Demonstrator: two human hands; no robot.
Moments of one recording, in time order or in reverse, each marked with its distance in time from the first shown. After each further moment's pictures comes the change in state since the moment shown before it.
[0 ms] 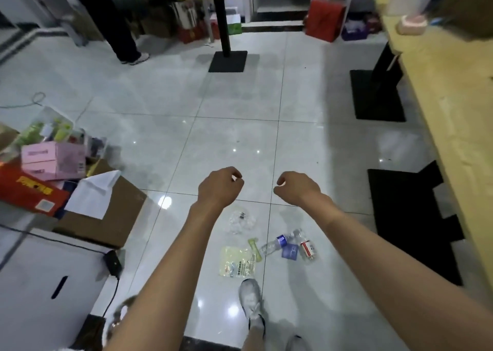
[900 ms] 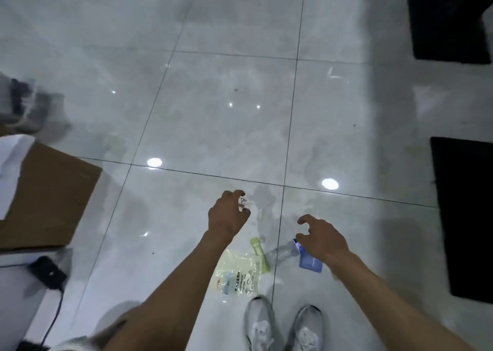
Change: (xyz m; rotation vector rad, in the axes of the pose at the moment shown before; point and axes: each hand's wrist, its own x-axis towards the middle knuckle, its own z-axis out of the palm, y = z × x) left_hand 0.307 -0.229 0.372 0.022 -0.194 -0.068; right_hand 0.331 0.155 0.320 0.056 -0.201 0.168
